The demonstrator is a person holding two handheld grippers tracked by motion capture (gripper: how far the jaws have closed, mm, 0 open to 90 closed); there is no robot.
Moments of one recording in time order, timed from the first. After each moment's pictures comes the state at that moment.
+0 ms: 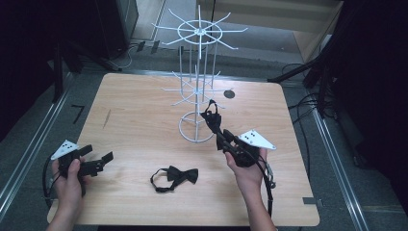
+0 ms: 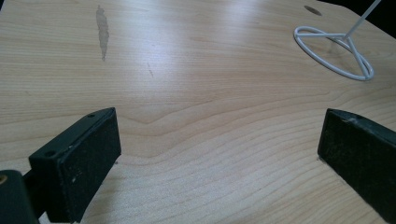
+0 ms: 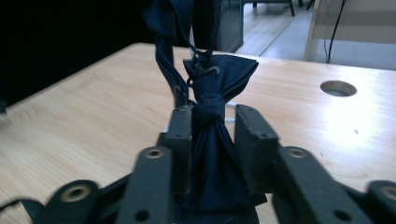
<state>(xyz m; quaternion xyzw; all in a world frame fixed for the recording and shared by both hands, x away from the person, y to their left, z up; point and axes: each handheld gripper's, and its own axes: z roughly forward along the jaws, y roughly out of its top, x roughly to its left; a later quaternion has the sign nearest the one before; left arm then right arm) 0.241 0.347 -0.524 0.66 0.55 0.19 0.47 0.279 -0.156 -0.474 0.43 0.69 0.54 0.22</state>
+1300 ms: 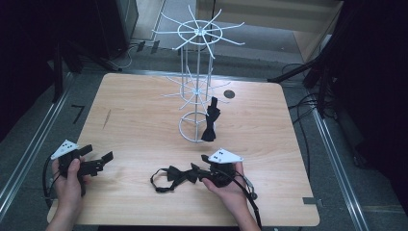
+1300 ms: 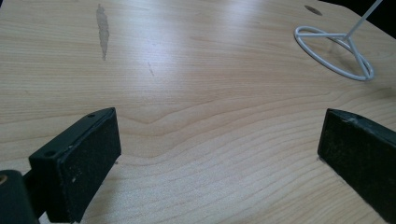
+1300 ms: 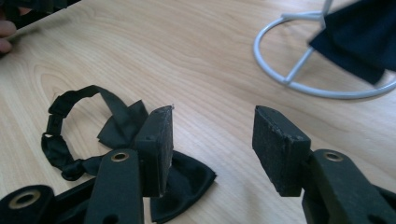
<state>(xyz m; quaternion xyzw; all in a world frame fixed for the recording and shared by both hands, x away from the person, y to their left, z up) 0.242 0.348 -0.524 0.66 0.55 0.19 0.47 0.247 -0.099 -0.518 0.37 0.79 0.48 0.11</state>
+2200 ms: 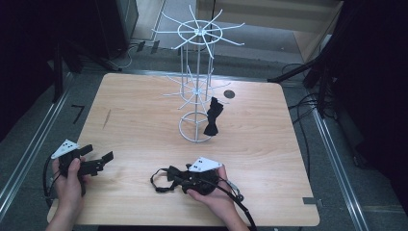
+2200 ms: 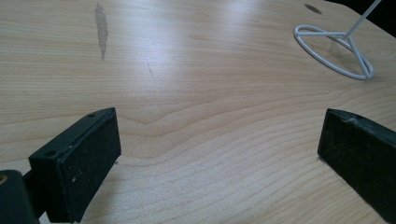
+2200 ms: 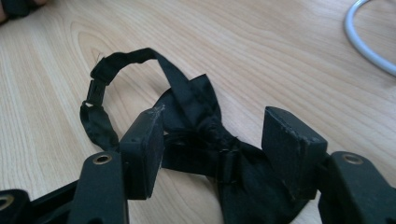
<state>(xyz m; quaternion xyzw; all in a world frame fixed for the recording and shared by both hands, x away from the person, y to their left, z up) 0.243 0.348 -0.524 0.67 0.55 0.19 0.47 0.235 -0.057 -0.538 0.31 0.83 0.46 0.08</state>
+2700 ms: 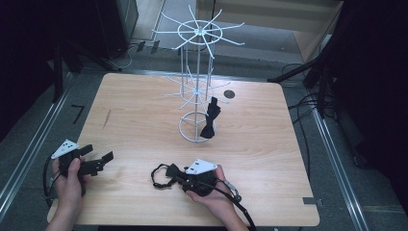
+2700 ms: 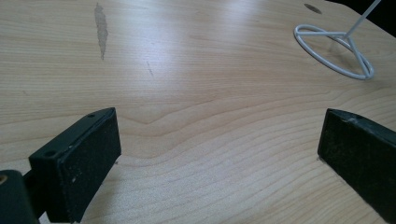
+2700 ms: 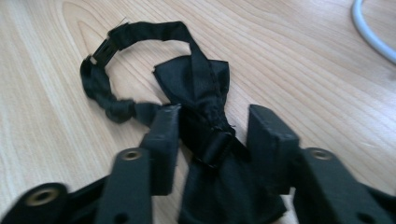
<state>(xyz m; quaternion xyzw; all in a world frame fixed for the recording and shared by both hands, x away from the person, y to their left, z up) 0.243 0.348 -0.524 0.67 0.55 0.19 0.47 0.234 -0.053 -0.543 0.30 0.85 0.43 0.11</state>
